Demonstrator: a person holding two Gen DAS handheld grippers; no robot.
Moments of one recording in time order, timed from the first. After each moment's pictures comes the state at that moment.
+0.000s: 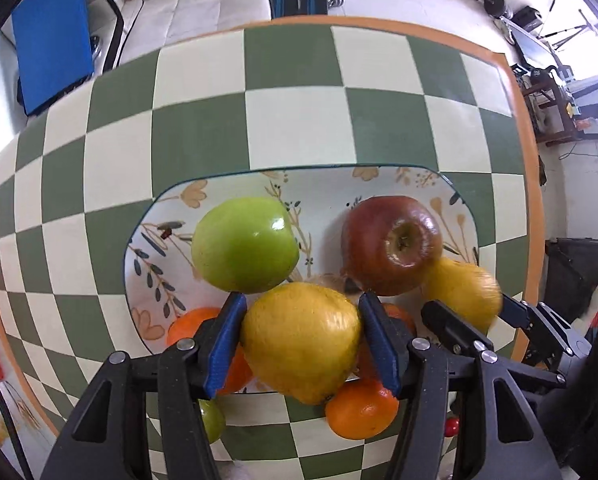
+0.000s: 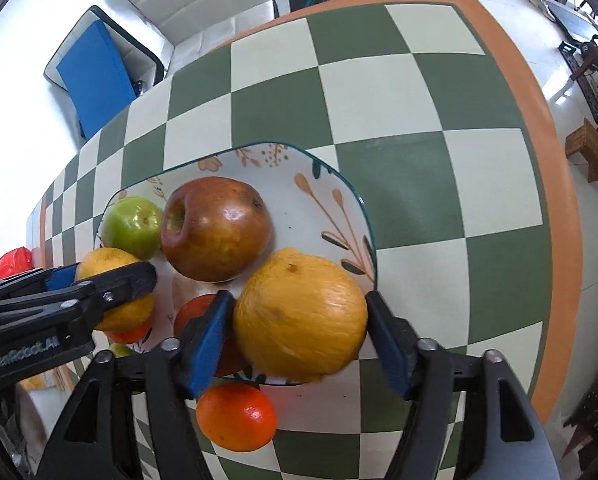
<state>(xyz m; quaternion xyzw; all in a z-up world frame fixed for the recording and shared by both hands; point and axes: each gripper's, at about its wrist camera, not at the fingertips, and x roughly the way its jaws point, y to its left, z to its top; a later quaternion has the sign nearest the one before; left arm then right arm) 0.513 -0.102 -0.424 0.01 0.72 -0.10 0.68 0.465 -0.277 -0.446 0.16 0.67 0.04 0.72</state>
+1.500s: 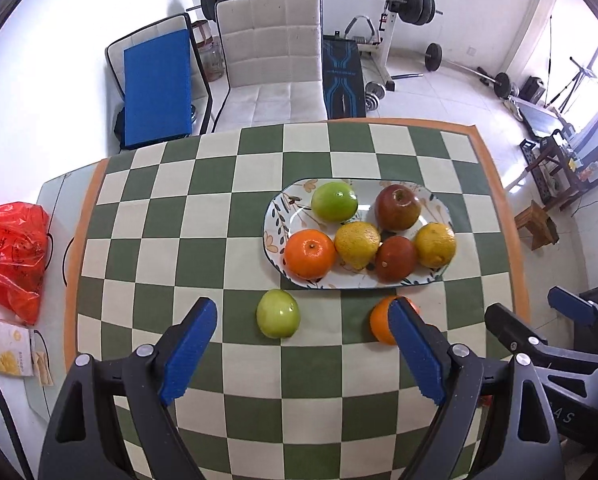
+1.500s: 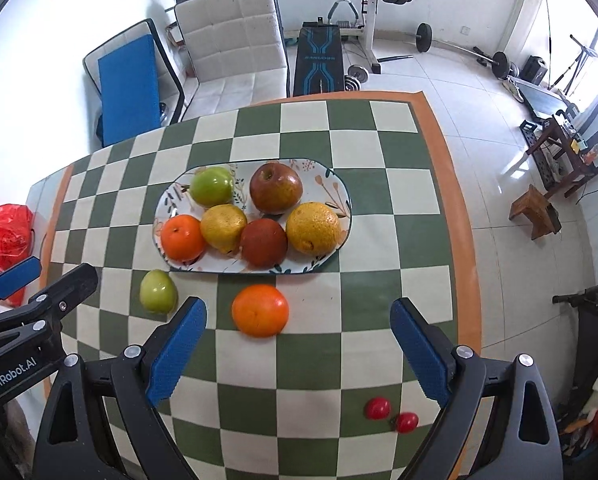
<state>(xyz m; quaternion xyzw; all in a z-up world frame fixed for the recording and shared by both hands) 0.349 -0.032 -0.274 0.02 0.56 -0.03 0.83 0.322 -0.223 -0.283 0.04 0.58 0.00 0.81</state>
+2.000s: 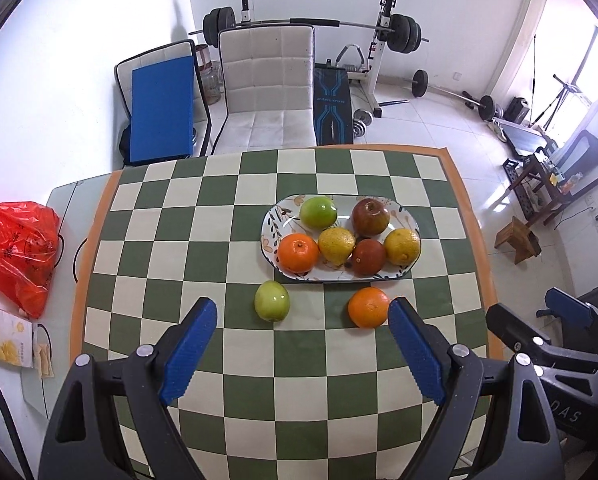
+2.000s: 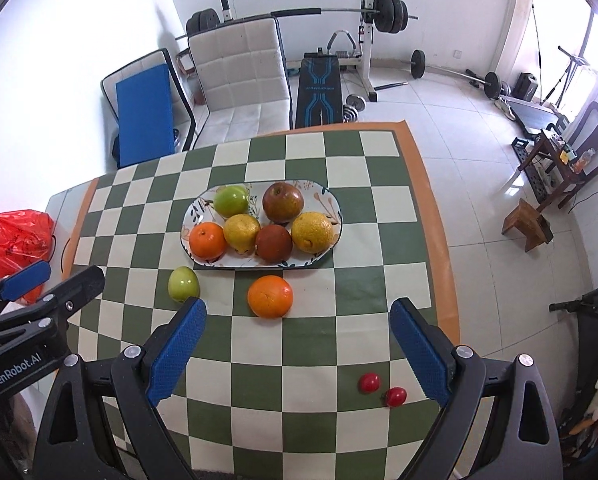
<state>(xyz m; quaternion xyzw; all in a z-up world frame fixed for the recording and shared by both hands) 0.295 -0.030 -0.221 0.00 0.51 -0.05 0.86 0.257 -0.224 -0.212 0.05 0.53 -0.01 0.85</state>
